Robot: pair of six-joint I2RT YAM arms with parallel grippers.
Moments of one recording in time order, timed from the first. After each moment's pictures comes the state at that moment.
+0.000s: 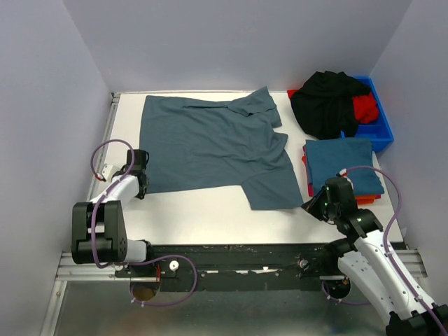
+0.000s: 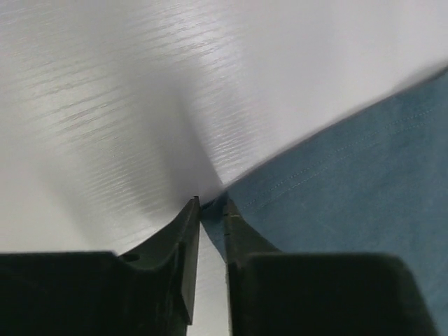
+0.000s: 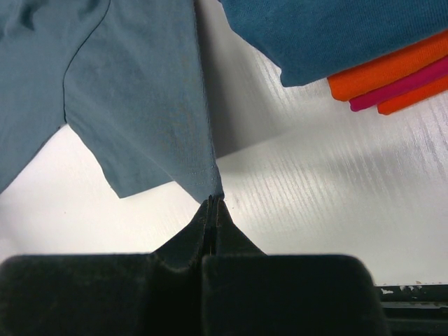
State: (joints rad) left arm 0.05 1.37 0.65 -0.45 -0.44 -1.20; right arm 0.30 0.58 0.46 -0.73 0.05 0.85
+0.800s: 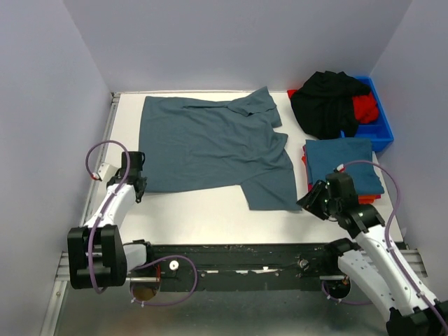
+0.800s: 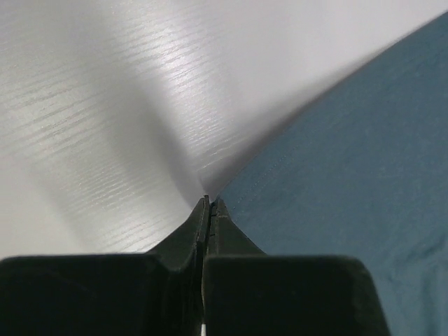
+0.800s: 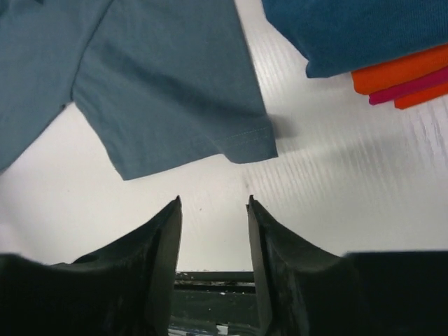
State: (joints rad) left arm 0.07 1.19 0.63 -0.48 -0.42 -1.13; right arm 0.30 0.61 0.54 -0.78 -0.01 0.80
